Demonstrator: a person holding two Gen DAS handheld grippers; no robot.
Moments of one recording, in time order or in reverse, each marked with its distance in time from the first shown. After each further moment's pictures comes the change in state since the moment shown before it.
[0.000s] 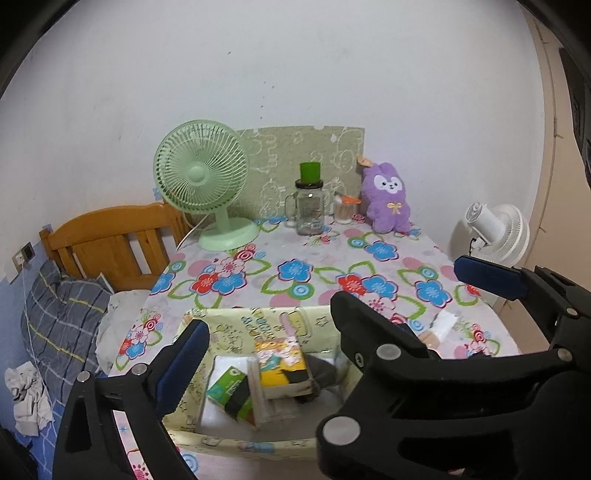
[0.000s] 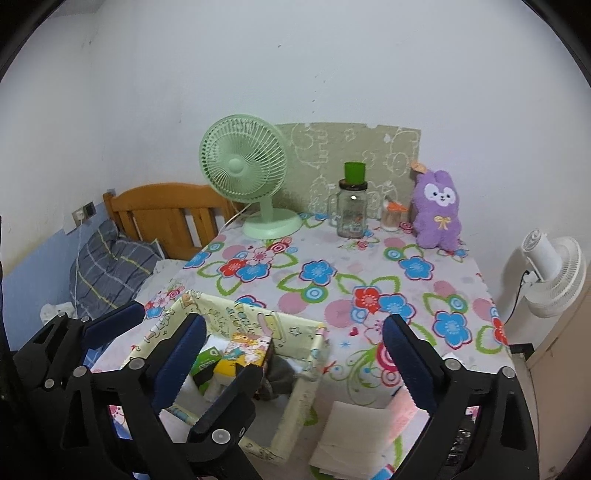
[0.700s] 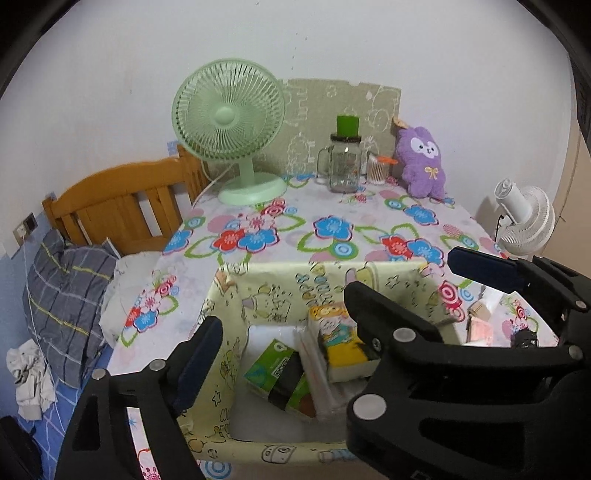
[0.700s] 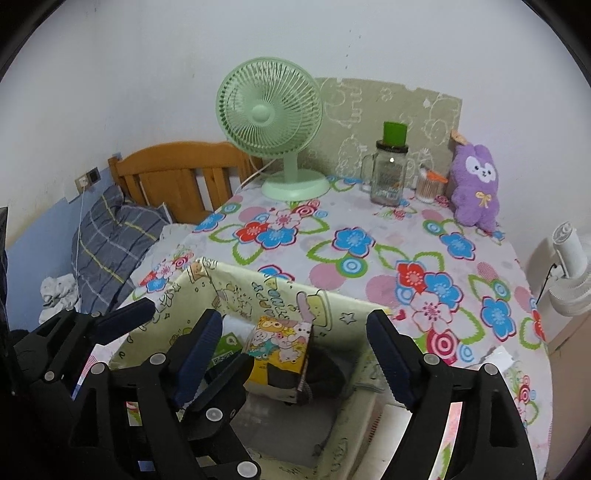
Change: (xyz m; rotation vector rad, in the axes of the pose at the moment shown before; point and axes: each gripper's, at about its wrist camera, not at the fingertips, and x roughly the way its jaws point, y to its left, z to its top) left arm 0.050 0.057 -0.025 -0.038 0.134 0.036; right arm 0.073 0.044 -0.012 -0.044 0.129 0.043
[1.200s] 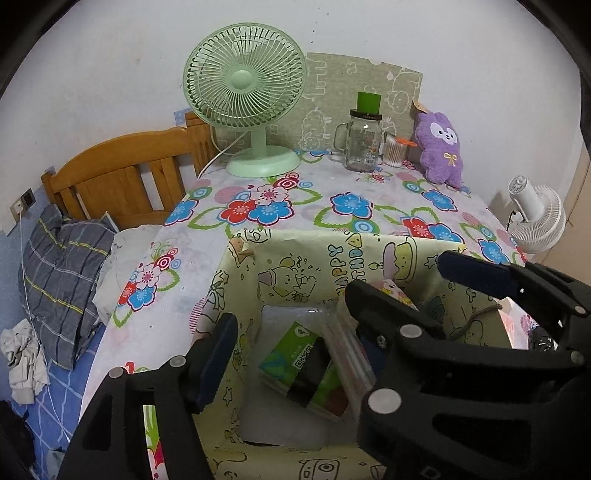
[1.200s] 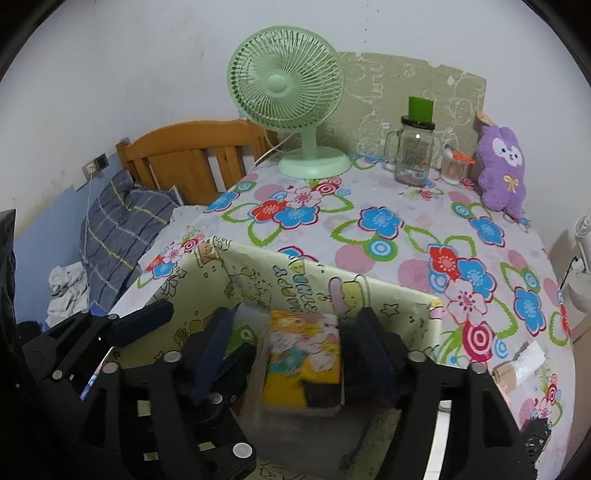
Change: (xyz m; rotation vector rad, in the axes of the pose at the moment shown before) left arm 0.035 0.025 -0.013 -0.053 0.085 -0.004; right arm 0.041 0.015 -0.005 -0.006 0.077 0.058
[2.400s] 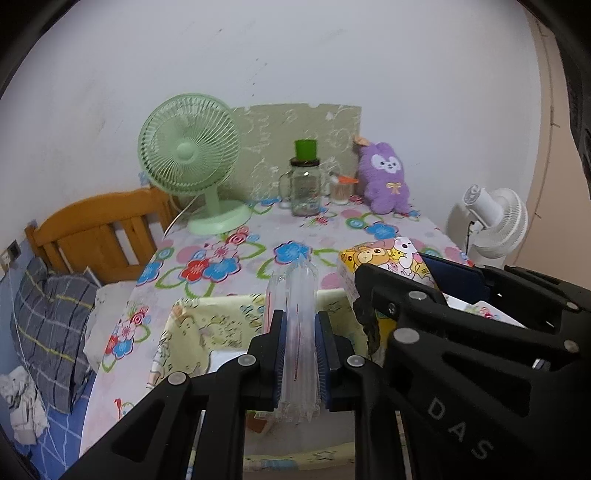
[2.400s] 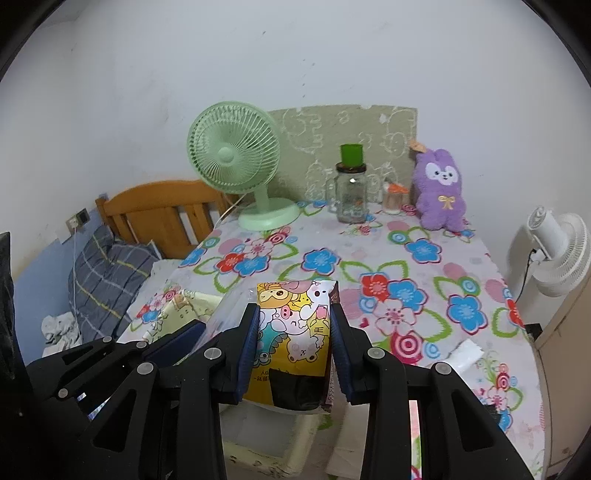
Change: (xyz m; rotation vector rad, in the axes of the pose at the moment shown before) left arm -0.048 -0.057 0.017 0.108 -0.144 -0.071; right arm -0.081 -0.046 -0.002 0.108 -0.158 -0.079
